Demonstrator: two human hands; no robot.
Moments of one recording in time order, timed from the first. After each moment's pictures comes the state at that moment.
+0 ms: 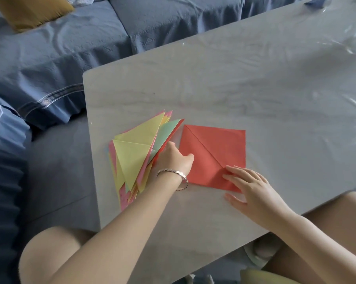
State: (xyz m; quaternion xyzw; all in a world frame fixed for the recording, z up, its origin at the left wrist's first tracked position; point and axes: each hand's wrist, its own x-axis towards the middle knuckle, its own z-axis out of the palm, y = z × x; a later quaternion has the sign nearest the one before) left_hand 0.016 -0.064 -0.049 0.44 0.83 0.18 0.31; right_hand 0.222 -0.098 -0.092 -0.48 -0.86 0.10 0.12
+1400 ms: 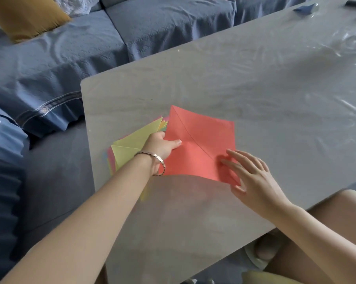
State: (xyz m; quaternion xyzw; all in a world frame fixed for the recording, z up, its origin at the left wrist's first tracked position) left_hand -0.013 -0.045 -0.013 0.39 0.74 0.32 0.45; right_hand 0.222 -0.078 -0.086 -0.43 -0.86 0.06 0.26
